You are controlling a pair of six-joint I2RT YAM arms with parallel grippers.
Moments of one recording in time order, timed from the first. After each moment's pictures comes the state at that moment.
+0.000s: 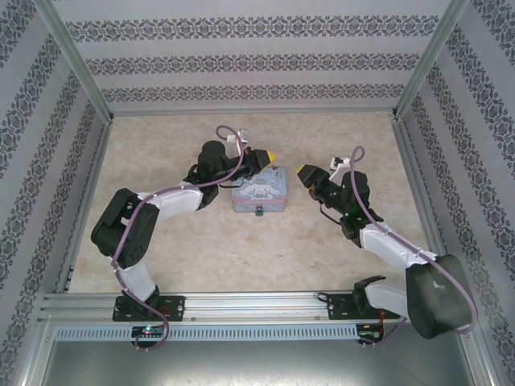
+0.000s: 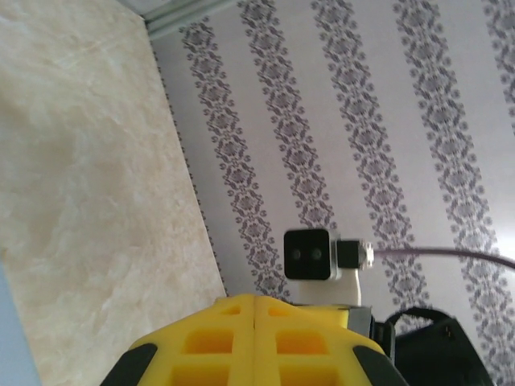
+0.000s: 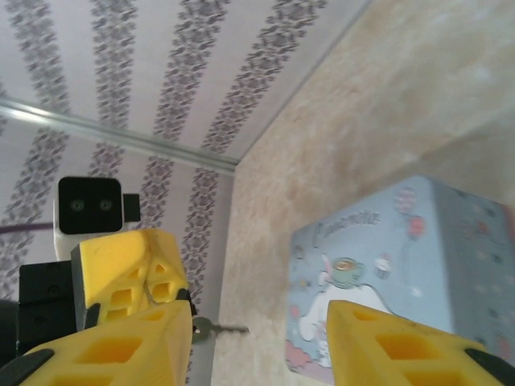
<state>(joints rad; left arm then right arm) -0.51 1.75 1.03 0.66 0.63 -1.14 0.28 1.19 0.49 0.52 -0.44 1.13</state>
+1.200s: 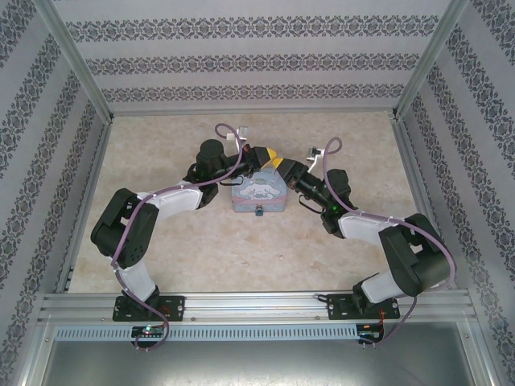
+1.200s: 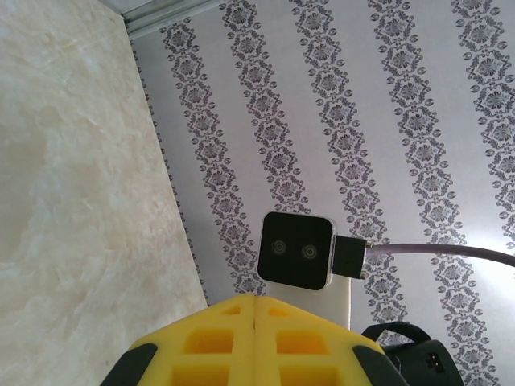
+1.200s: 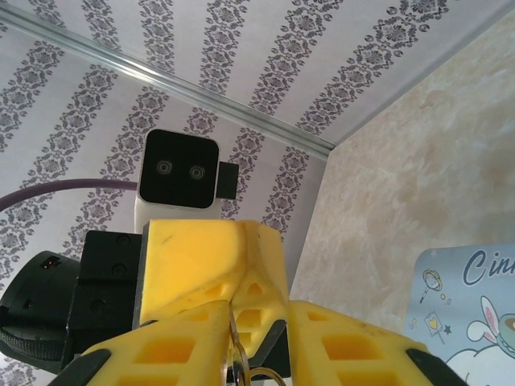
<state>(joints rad) -0.50 1.76 1.02 0.71 0.63 -1.22 0.42 1.48 0.55 1.00 -0.45 1.21</state>
